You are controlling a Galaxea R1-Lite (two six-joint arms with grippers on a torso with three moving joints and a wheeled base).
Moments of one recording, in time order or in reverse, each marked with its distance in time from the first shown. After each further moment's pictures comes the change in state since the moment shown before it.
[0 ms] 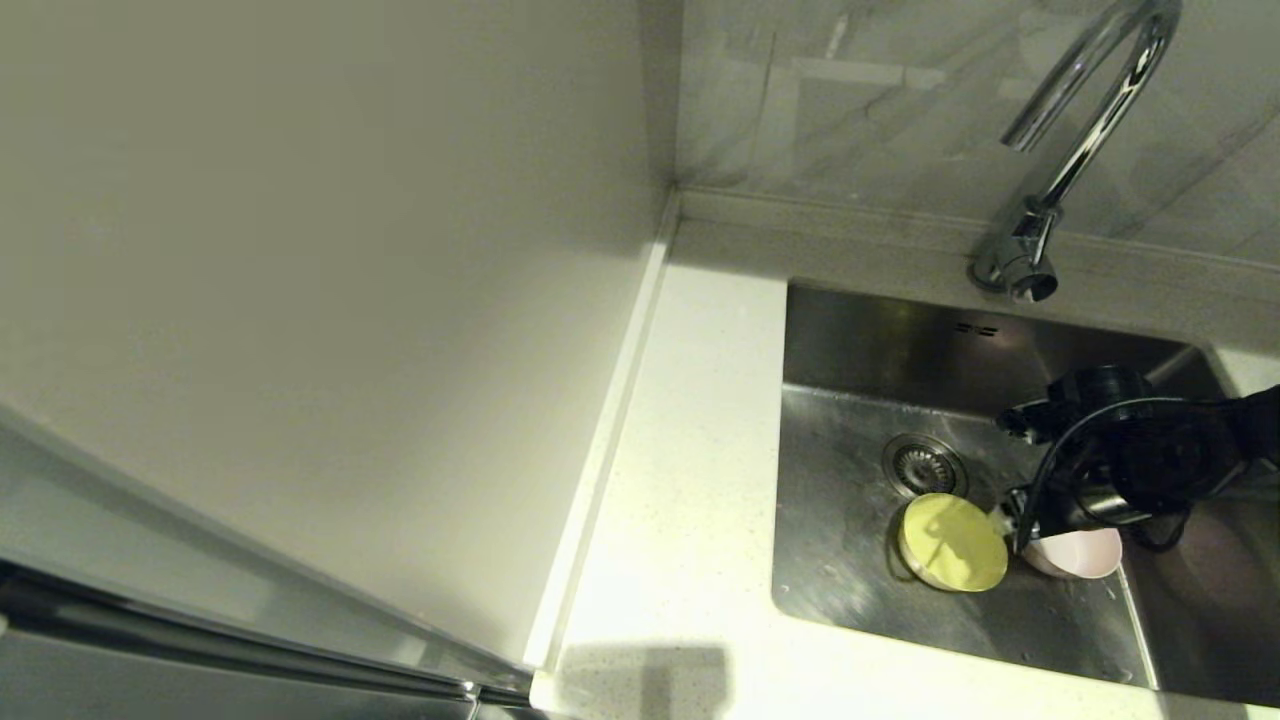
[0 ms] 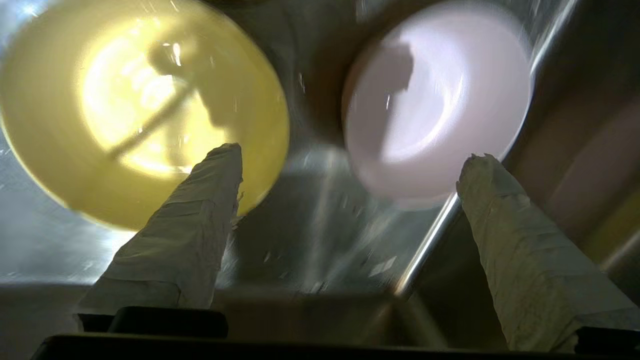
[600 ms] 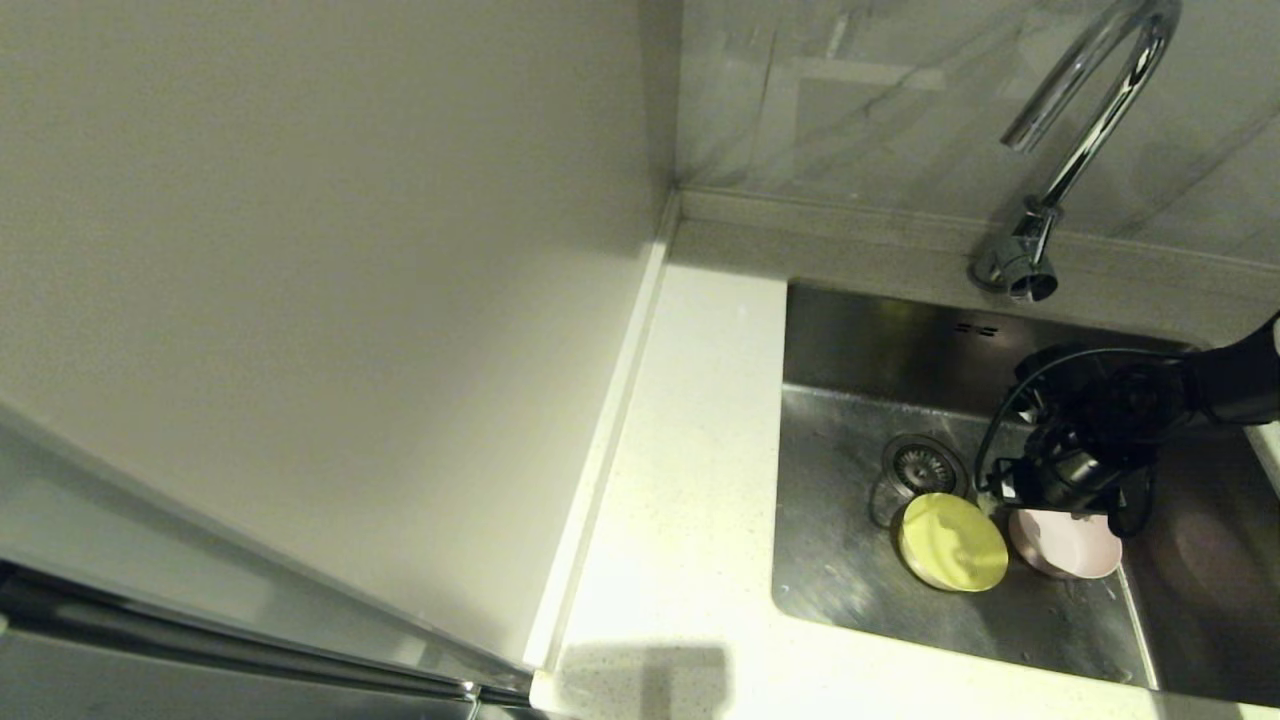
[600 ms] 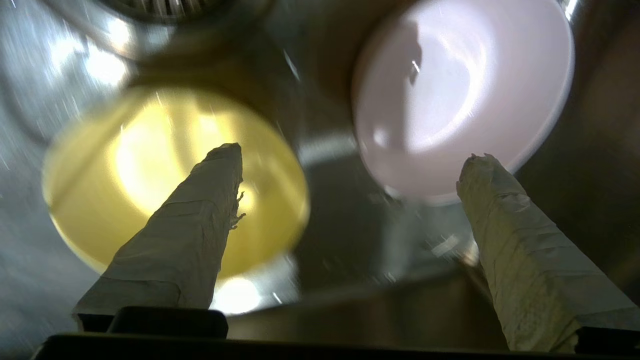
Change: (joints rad) left arm 0.000 0.000 0.000 0.000 0.000 0.000; right arm 0.006 0.133 -0.313 0.310 -0.023 0.349
